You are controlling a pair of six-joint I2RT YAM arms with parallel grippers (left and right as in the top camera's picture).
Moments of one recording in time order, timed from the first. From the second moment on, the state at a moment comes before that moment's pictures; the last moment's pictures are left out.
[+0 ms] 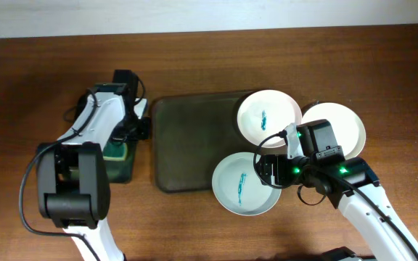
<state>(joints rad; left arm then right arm) -0.08 2.02 1.44 -0.98 -0.04 0.04 0.27 1.15 0.83 -0.80 -0.27 0.29</state>
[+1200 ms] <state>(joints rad) 0.03 1.79 2.08 -1.51 0.03 -0.06 -0.01 1.76 1.46 -0.98 -0.22 0.14</state>
